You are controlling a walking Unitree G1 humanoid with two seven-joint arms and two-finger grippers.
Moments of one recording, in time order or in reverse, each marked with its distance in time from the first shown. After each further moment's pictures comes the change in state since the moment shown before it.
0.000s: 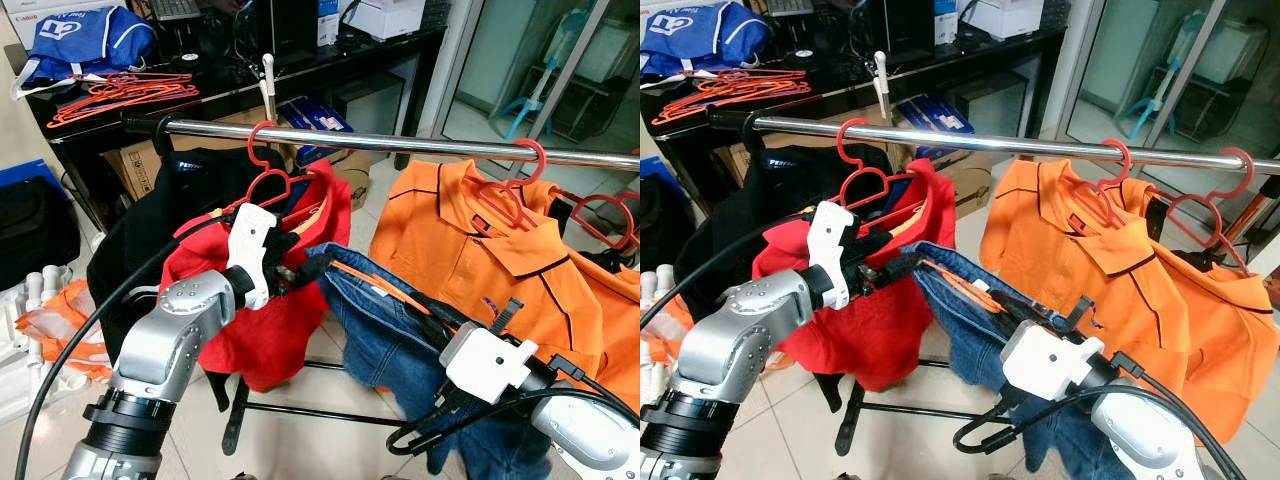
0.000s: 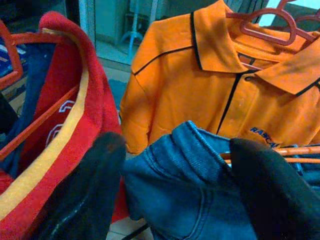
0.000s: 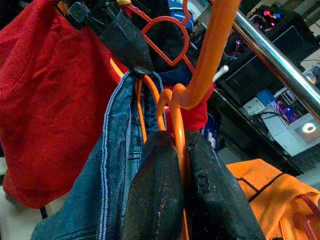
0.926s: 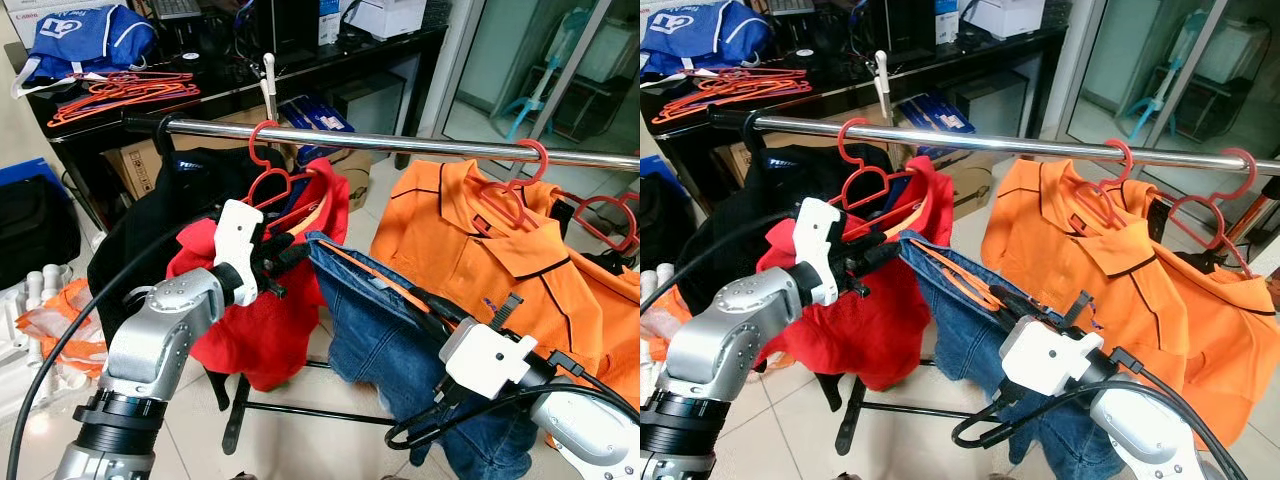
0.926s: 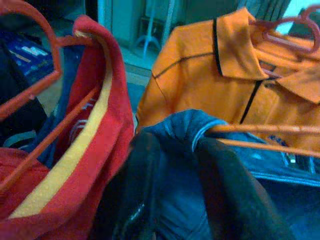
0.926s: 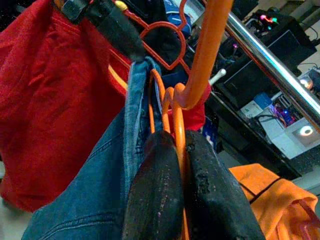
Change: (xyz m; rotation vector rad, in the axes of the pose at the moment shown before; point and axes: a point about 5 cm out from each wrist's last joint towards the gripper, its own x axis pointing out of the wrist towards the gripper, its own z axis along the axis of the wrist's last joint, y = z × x) left arm -0.009 0.013 0.005 -0.015 -0.036 0.067; right arm 0.000 -0.002 0.001 0.001 -0.010 -0.011
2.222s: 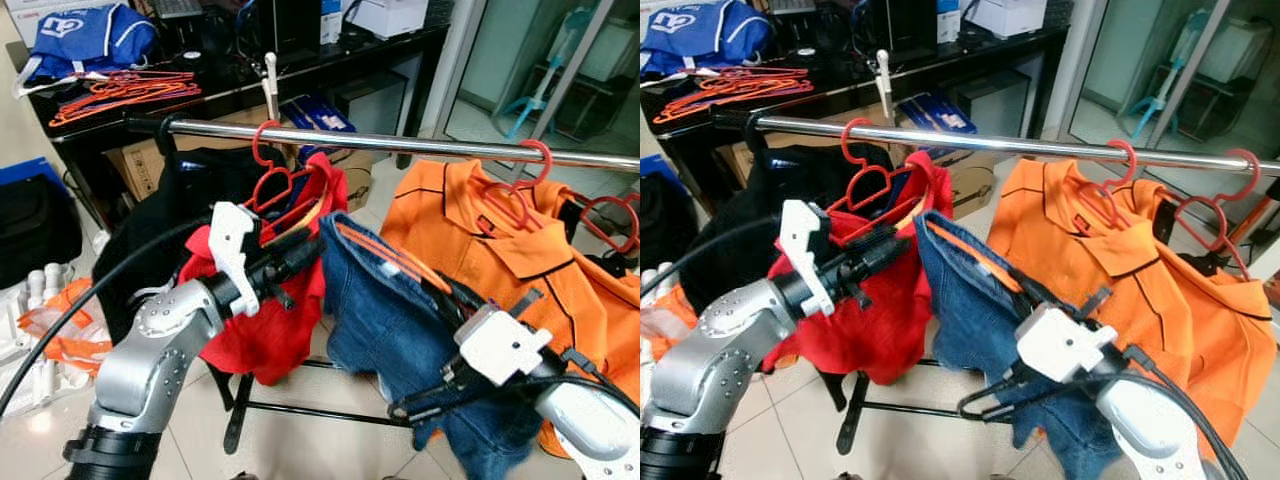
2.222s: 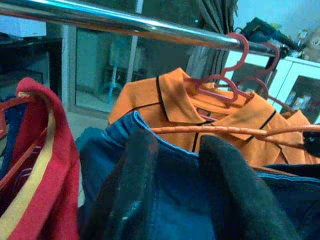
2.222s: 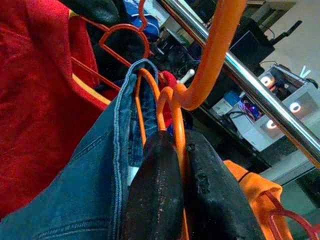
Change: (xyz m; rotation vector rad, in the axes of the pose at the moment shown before) left arm -0.016 -0.030 0.011 -0.013 -0.209 -0.186; right arm 0.002 -0.012 -0.005 -0.005 -0.013 -0.143
